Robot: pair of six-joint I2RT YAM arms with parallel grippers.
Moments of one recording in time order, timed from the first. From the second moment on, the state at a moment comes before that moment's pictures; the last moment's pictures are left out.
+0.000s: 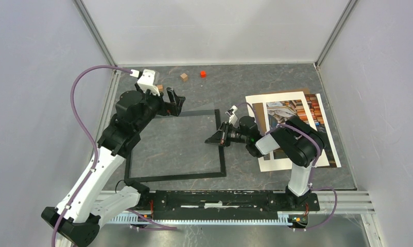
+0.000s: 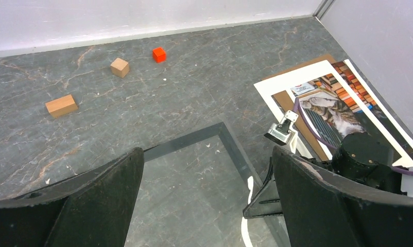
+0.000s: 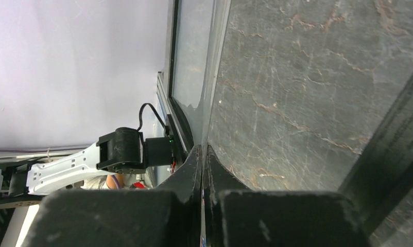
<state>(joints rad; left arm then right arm) -0.47 0.92 1.08 -0.34 -0.04 -0.21 0.65 1.87 0.59 0.98 -0.62 1.10</state>
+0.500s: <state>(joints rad) -0.47 0.91 1.08 -0.34 -0.04 -0.21 0.61 1.90 0.70 0.85 -0.74 1.08</state>
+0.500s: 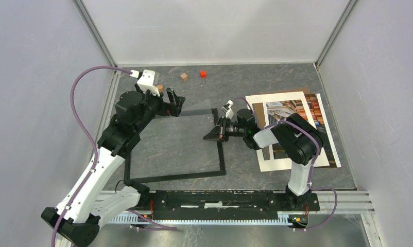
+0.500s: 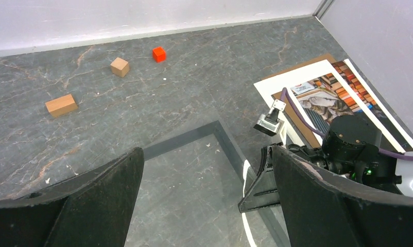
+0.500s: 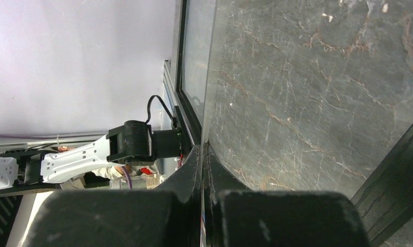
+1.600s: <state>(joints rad) -0.47 0.66 1.26 -0.37 0.04 -0.24 0.89 1.83 1.61 0.28 -0.56 0.97</state>
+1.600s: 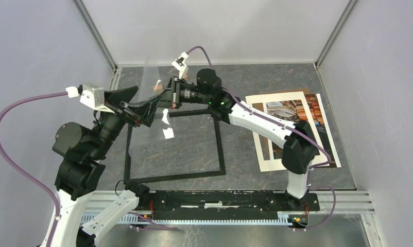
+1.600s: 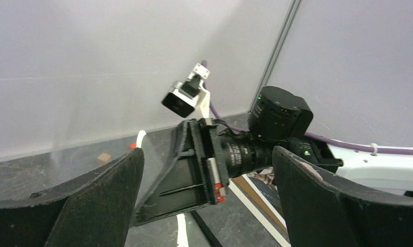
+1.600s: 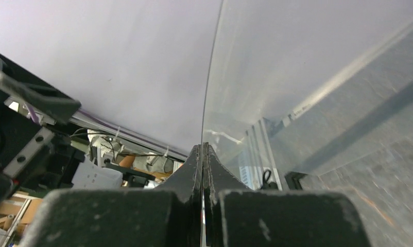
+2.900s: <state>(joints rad) -0.47 0.73 1.13 -0.38 0.06 -0.26 0.77 1.85 0.88 0.70 -0.57 1.09</state>
